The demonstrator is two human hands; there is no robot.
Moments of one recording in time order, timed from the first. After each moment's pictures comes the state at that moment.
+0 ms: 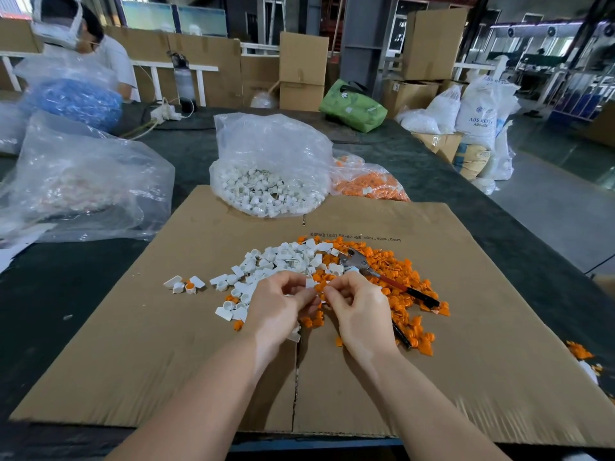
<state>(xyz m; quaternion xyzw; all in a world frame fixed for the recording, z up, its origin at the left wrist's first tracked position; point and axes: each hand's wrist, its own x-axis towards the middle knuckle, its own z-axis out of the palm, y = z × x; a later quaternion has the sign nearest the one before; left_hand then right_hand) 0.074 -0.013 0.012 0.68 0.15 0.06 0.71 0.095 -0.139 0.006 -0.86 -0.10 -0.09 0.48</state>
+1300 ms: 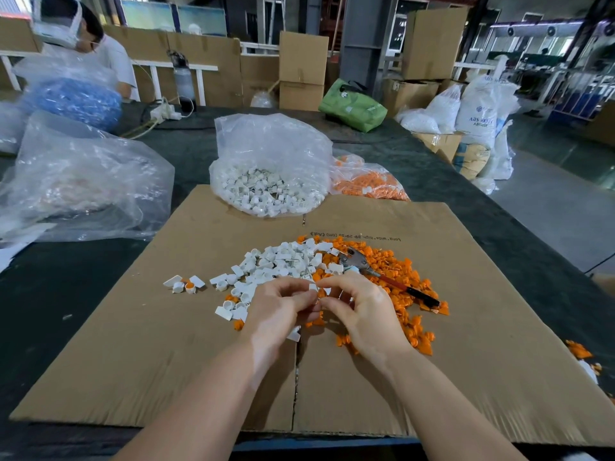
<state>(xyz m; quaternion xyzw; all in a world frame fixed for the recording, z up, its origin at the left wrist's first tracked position) 0.069 -0.014 0.013 0.62 0.16 0.02 0.77 0.094 -0.154 0.019 -0.86 -0.27 -0.10 0.42</state>
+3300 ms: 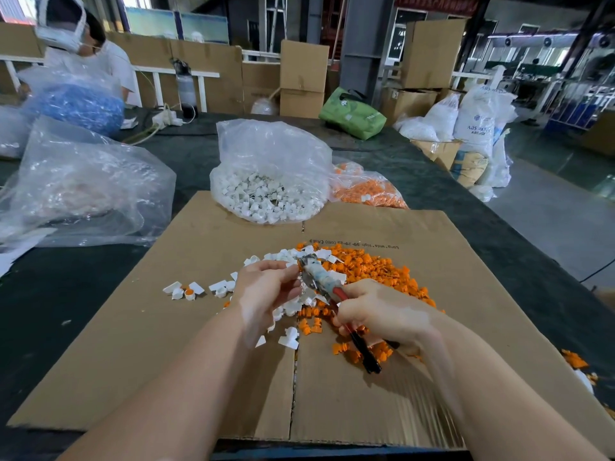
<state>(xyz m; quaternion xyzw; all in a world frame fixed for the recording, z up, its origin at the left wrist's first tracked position) 0.105 0.009 0.028 0.54 0.25 0.05 0.80 0.104 -0.165 0.077 -0.85 -0.14 0.31 0.41</state>
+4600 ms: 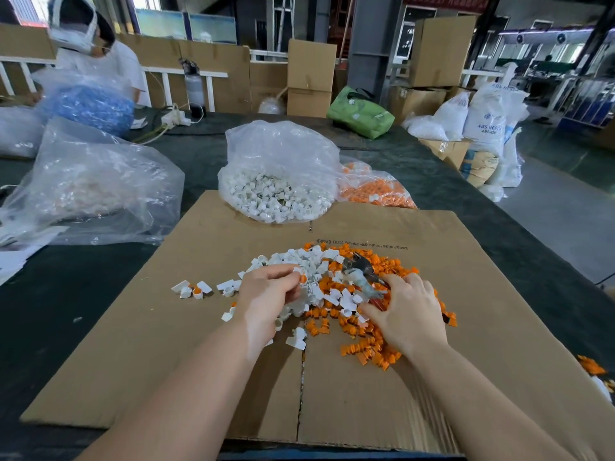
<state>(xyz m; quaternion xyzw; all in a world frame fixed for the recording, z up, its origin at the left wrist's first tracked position) 0.091 0.009 0.021 0.63 0.23 0.10 0.73 0.124 -0.185 0.016 -0.99 -0.06 -0.09 0.13</state>
